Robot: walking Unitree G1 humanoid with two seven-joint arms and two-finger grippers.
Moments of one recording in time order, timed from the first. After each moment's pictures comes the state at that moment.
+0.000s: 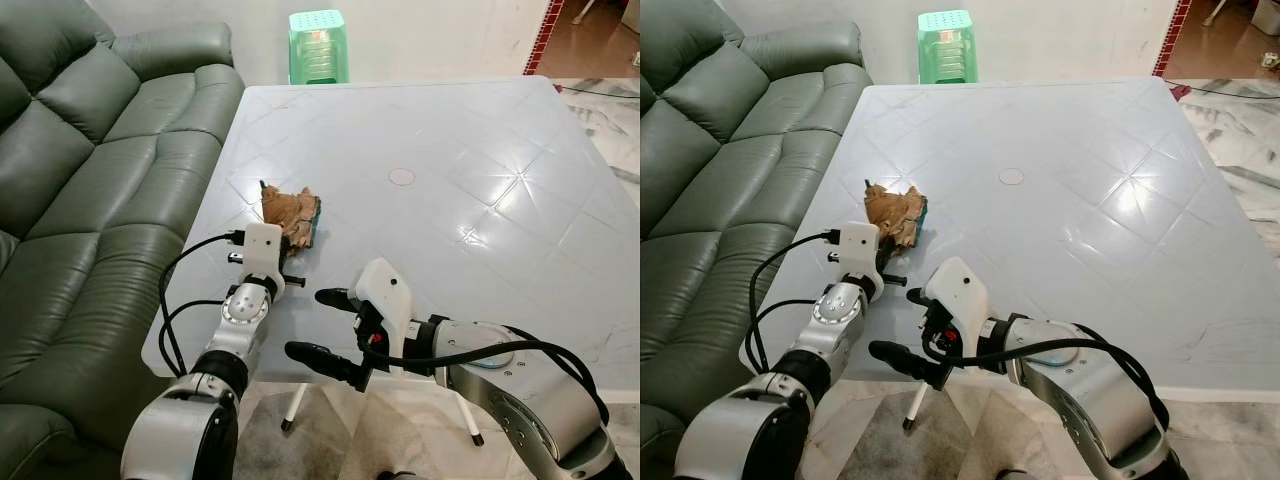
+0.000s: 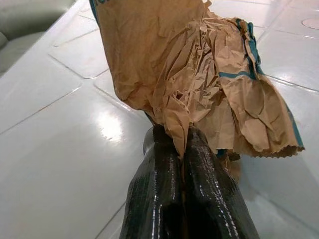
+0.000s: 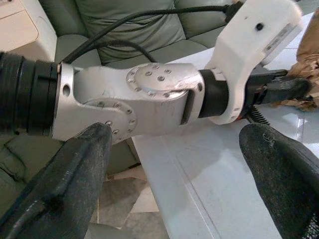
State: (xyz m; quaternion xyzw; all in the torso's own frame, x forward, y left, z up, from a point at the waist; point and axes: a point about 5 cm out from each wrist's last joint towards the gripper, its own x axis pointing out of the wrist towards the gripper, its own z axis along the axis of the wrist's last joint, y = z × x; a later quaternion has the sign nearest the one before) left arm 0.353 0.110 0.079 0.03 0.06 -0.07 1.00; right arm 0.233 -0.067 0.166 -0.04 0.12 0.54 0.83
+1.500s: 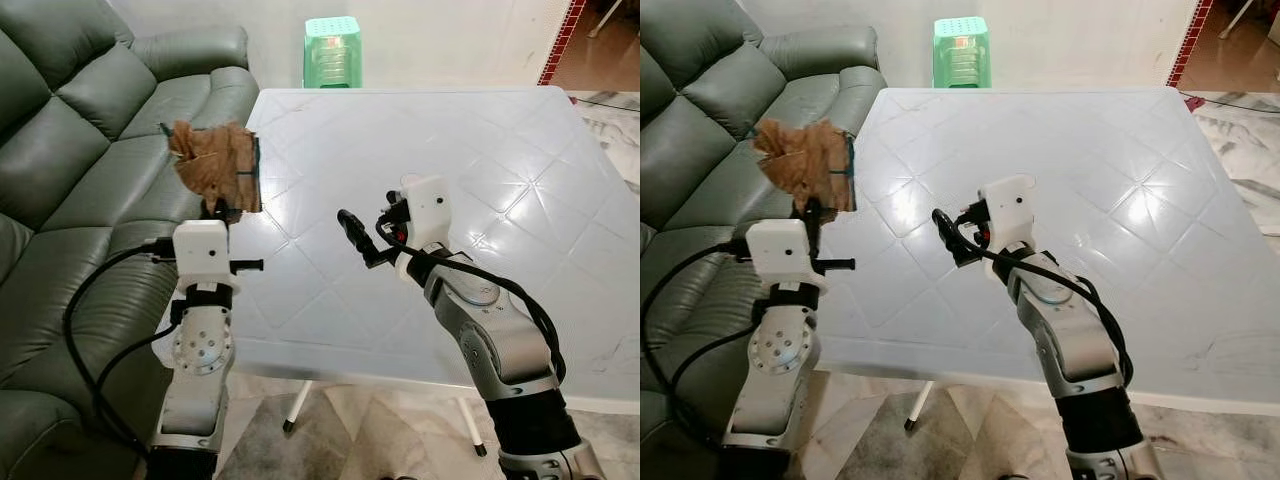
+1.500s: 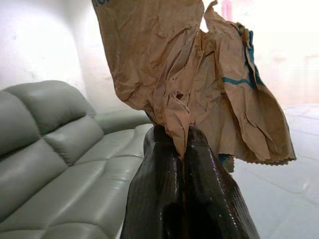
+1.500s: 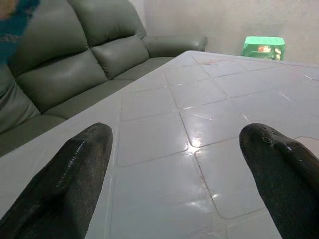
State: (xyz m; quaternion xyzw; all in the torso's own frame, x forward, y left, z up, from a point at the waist) left arm 0.290 0.137 0.160 0.06 -0.15 0.04 0.99; right arm 0.318 -0.090 0.183 0.00 0.00 0.24 0.97
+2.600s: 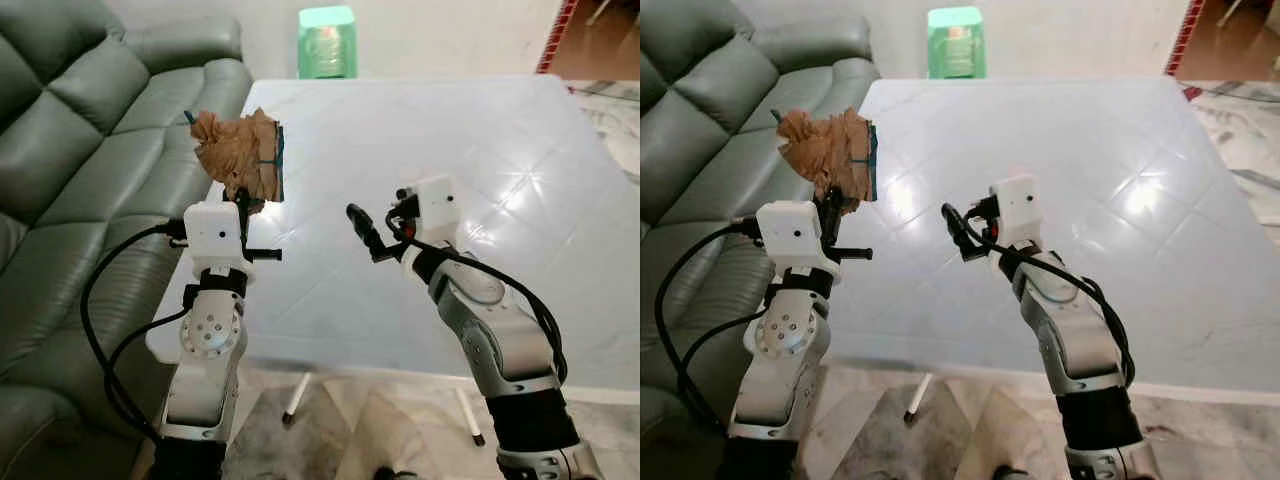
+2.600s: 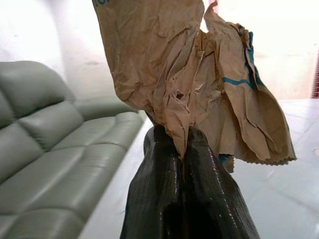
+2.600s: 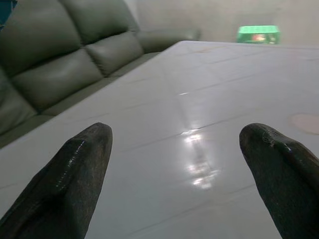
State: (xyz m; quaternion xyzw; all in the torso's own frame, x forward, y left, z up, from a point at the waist) left arm 0.295 0.125 0.174 0.02 -0.14 0.00 0.99; right arm 0.322 -0.100 0.181 0.02 0.00 0.22 0.98
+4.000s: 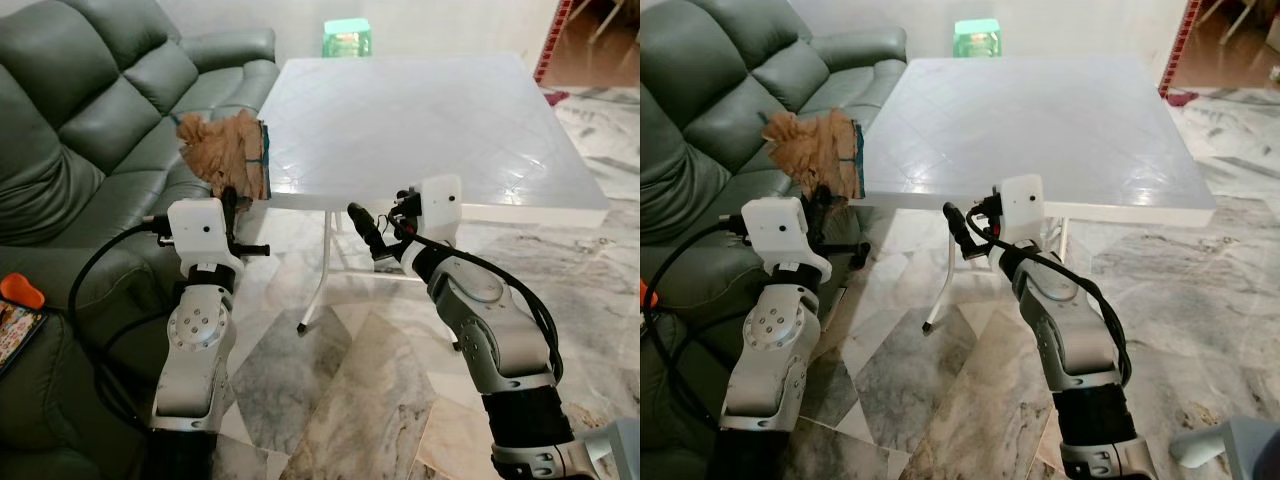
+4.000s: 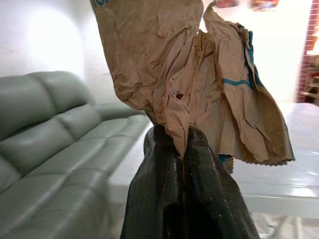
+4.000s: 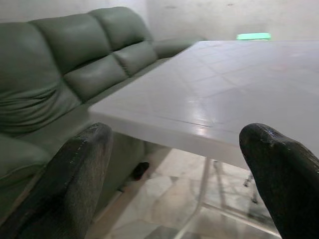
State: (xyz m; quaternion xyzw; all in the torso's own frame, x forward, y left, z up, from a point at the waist) left arm 0.304 0.129 0.179 -0.01 -0.14 0.00 0.99; right arm 0.327 -0.108 0.180 0.03 0.00 0.19 0.98
